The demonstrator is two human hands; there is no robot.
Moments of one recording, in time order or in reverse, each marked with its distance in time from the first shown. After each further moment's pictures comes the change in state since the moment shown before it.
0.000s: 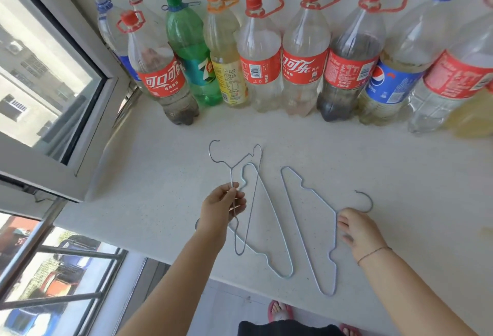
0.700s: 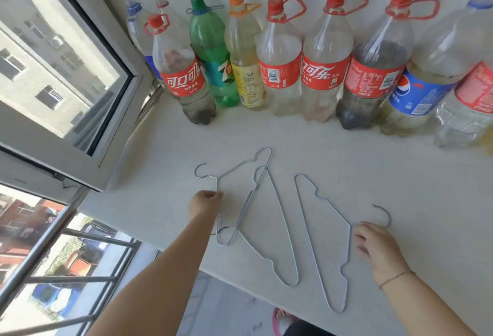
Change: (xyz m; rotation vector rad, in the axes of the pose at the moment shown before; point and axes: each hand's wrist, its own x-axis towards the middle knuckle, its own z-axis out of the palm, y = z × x) left_hand 0.080 -0.018 -0.057 0.681 0.451 -0.090; right_hand 0.012 0.005 -0.016 -0.105 -0.089 -0.179
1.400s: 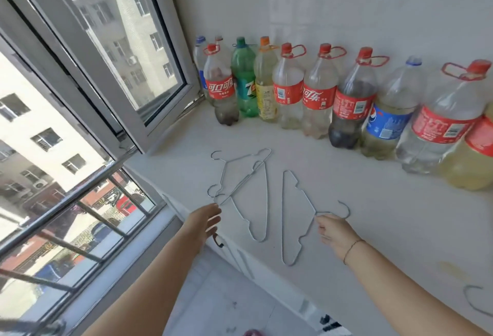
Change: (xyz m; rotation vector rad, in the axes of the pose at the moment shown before) left_hand -0.211 -0.058 -0.027 -0.766 -0.159 -0.156; right_hand -0.036 -0.002 -0.049 -0.193 -0.384 -0.078
